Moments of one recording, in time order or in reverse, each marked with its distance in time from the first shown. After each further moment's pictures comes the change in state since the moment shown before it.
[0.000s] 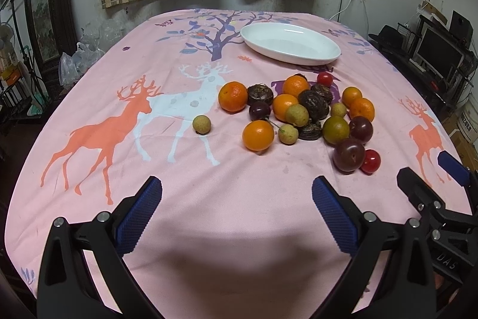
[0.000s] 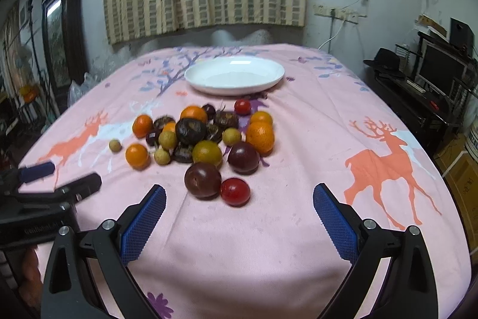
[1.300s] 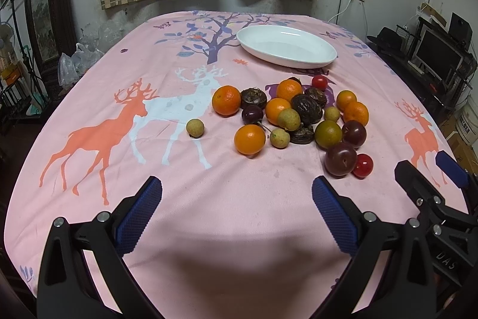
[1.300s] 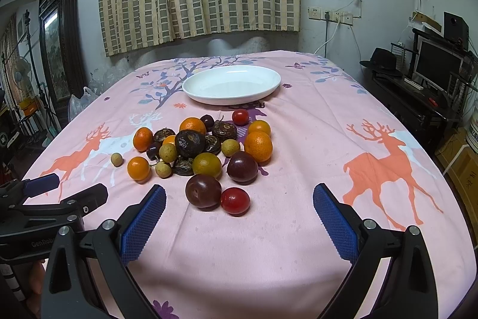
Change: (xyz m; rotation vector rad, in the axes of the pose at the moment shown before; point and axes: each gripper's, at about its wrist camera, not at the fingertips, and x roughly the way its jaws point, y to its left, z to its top) left arm 0.002 -0.012 0.011 -0.008 0.004 -0.008; right arm -0.003 -0.005 0.007 0.060 -0.056 0.007
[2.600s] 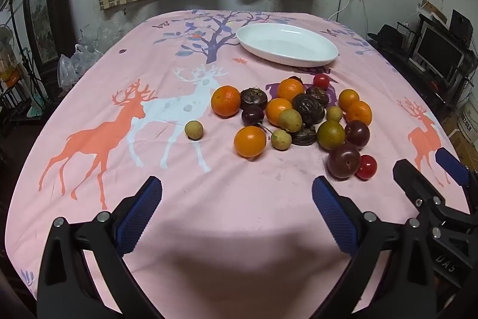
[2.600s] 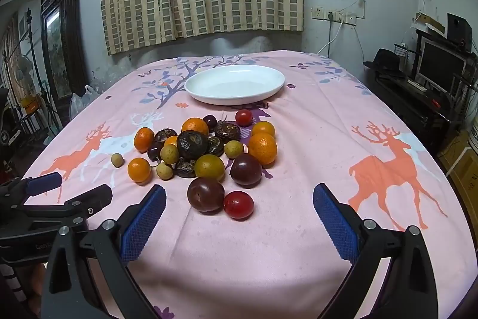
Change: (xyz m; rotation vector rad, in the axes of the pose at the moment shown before) left arm 0.007 0.002 -0.002 0.003 0.003 0.005; right arm 0.004 0.002 0.002 -0.009 0.003 0.007
